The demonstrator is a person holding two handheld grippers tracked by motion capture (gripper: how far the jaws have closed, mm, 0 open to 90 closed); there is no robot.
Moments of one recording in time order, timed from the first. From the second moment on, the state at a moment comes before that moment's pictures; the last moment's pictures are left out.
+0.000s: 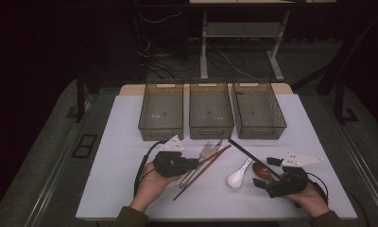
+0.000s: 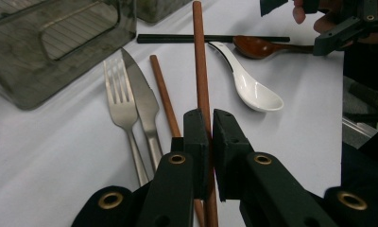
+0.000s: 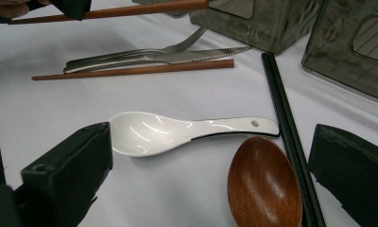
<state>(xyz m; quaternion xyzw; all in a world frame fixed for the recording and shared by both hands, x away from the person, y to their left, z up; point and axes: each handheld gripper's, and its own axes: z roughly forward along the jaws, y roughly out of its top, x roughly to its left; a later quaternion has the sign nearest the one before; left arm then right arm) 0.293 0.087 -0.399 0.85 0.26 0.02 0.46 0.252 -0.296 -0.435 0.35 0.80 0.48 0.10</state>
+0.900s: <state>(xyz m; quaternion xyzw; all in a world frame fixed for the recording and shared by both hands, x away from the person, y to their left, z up) 0.330 0.114 -0.373 0.83 0.29 0.04 0.47 0.253 -0.297 -0.436 0.36 0.80 0.48 0.10</state>
